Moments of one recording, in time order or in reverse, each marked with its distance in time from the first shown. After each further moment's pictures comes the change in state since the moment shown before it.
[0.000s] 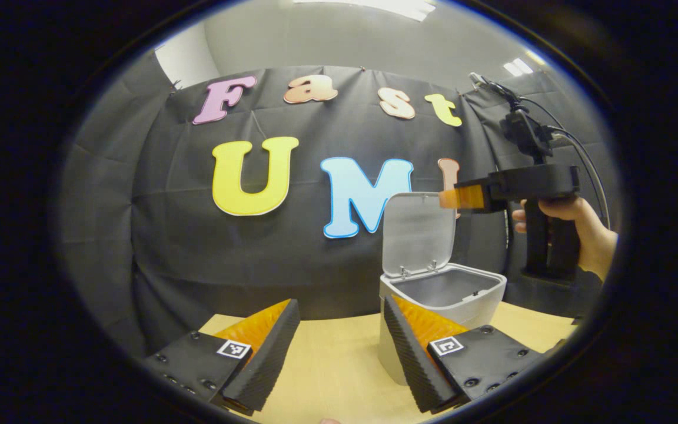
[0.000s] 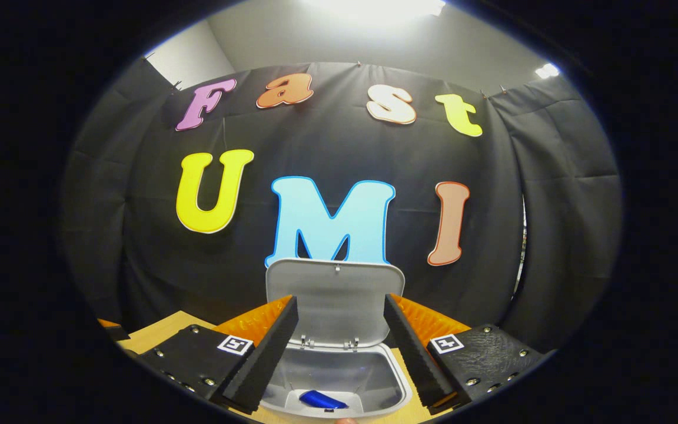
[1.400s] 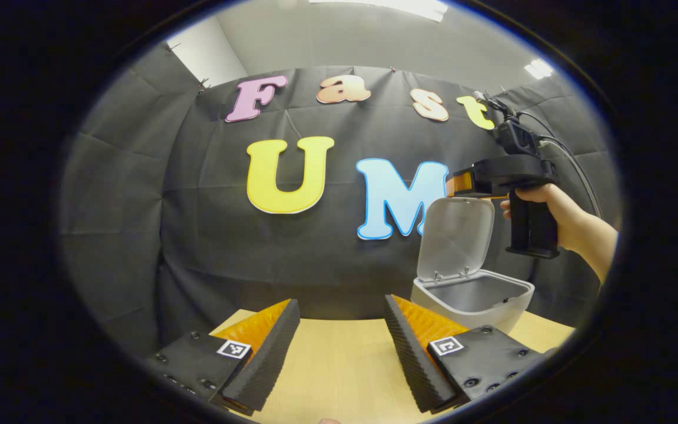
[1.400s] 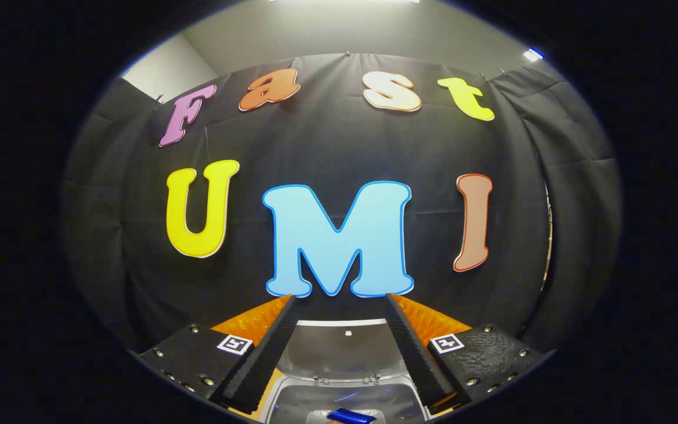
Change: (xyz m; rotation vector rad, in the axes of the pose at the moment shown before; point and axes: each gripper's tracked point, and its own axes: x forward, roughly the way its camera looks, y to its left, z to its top) left arm -0.002 0.035 0.004 -0.030 -0.008 0.154; right arm 0.074 0.009 0.018 0.113 0.017 0.050
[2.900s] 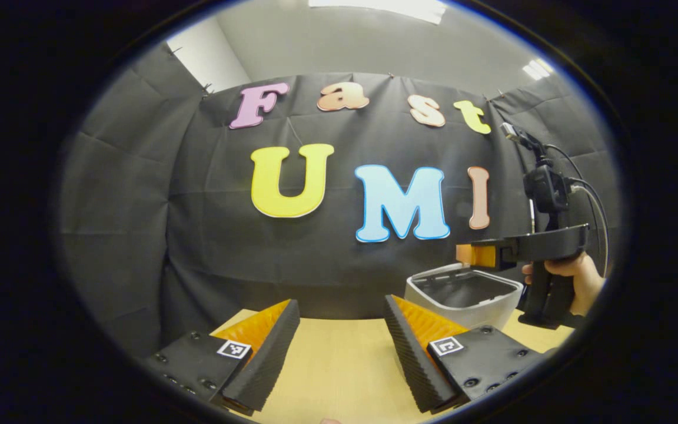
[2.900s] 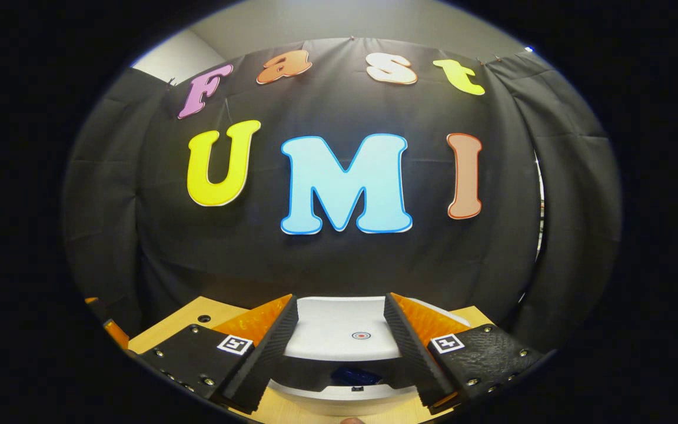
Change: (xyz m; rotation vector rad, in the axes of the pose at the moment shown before) left arm -0.030 -0.004 -0.001 0.005 -0.023 0.012; right arm -0.082 0.009 -0.118 -0.018 0.157 0.018
